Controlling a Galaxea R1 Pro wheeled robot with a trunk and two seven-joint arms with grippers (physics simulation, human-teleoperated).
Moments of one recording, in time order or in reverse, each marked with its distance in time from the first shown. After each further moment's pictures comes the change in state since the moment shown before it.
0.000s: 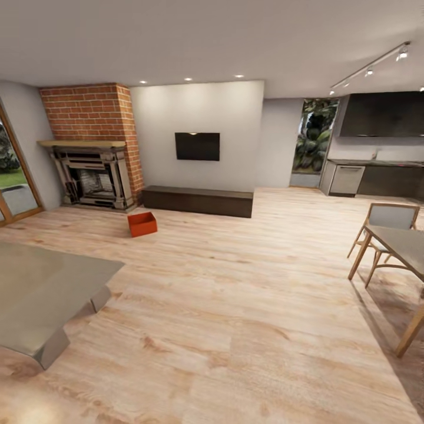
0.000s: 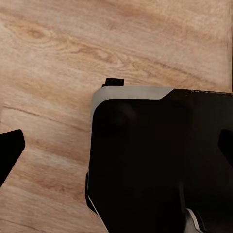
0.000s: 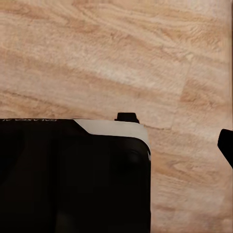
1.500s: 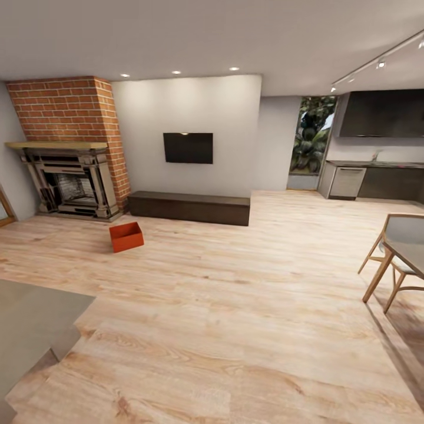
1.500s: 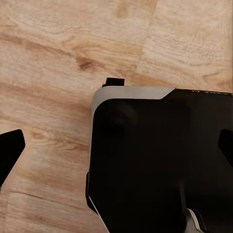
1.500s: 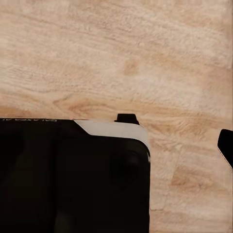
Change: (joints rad) left arm 0.000 0.001 0.000 0.000 0.000 0.000 0.000; right arm 0.000 0.001 0.003 -0.001 0.012 -0.001 0.000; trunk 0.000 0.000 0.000
